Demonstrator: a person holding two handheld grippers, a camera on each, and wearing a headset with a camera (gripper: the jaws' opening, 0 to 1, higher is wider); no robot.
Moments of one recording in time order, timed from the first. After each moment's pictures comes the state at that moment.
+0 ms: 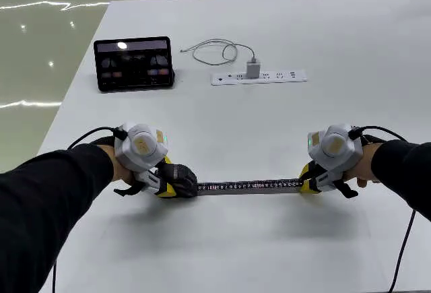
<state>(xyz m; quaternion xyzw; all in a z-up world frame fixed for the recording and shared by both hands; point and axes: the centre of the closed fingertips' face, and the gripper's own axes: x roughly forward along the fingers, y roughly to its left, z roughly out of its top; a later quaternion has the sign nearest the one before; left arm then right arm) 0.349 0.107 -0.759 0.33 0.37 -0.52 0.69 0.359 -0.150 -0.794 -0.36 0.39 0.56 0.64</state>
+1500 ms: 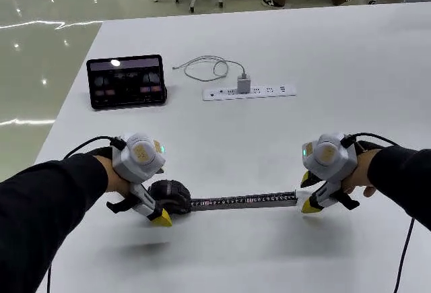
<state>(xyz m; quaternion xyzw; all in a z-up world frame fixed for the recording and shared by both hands) 0.344 0.107 -0.757 0.31 0.42 -0.52 0.68 0.350 -0.167 -0.783 -0.36 0.42 0.54 0.64</state>
